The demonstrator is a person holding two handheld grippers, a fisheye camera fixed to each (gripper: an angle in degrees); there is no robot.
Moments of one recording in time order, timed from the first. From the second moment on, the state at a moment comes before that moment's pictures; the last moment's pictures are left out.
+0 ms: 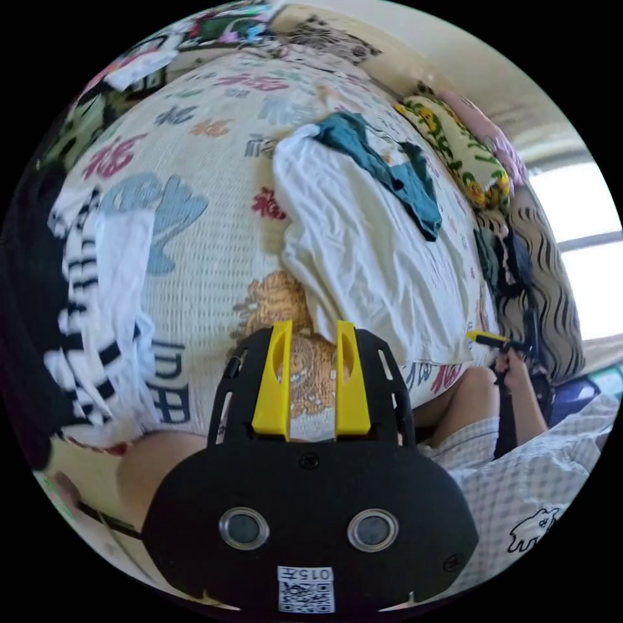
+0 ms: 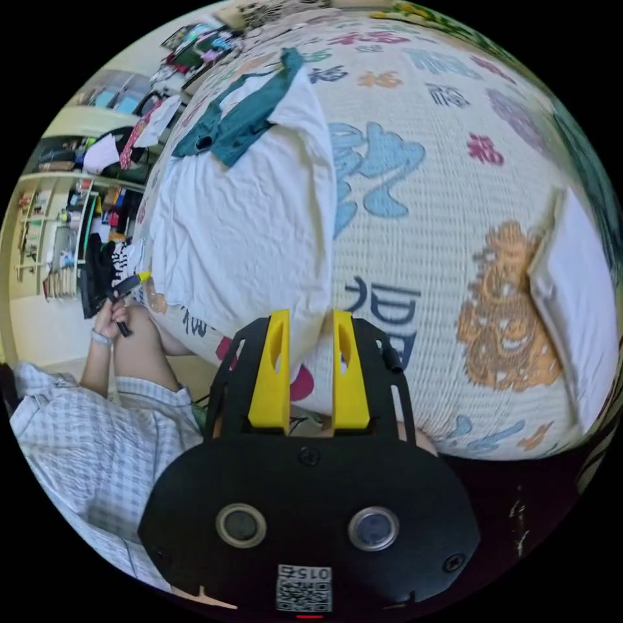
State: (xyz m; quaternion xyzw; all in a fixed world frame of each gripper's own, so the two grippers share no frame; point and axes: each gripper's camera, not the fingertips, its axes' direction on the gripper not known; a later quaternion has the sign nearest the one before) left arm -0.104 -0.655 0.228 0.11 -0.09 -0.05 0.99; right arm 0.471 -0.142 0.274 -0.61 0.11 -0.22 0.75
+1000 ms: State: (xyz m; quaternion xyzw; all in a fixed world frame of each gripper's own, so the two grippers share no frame) left arm -0.096 -0.535 0.306 0.06 -0.19 -0.03 0.98; right arm 0.476 -0.152 0.156 -0.66 0.14 -0.29 0.68
